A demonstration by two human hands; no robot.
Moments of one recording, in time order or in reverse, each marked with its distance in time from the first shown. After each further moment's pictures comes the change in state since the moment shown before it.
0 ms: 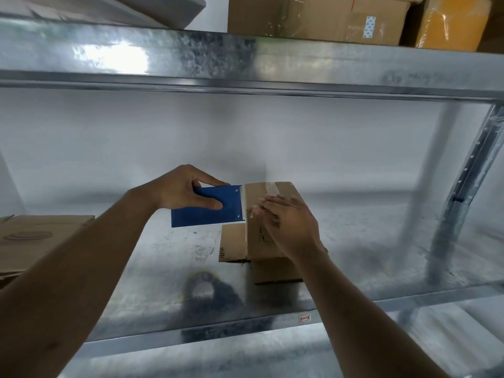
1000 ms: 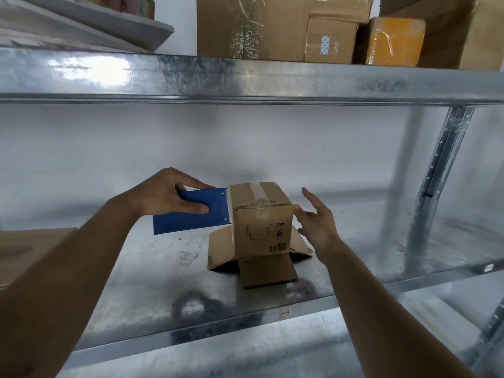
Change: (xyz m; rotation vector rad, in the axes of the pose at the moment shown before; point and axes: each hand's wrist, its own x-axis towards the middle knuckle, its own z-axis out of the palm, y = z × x) left_hand -0.007 0.032 0.002 0.022 0.051 0.059; right_hand -0.018 0.057 -0.050 0.951 0.102 0.666
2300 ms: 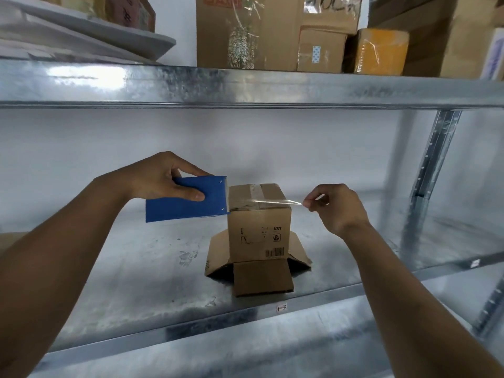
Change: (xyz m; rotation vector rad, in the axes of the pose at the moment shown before) left_hand -0.011 0.048 -0.035 0.042 -0.066 -0.037; right_hand -0.020 -0.068 -0.045 -0.802 0.095 -0.196
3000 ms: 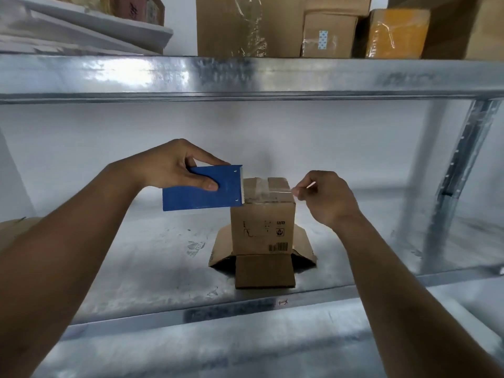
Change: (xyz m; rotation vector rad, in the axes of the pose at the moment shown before) left_hand -0.001 0.025 0.006 0.018 -0.023 0.053; right_hand 0.002 -0.025 0.009 0.110 -0.085 -0.081
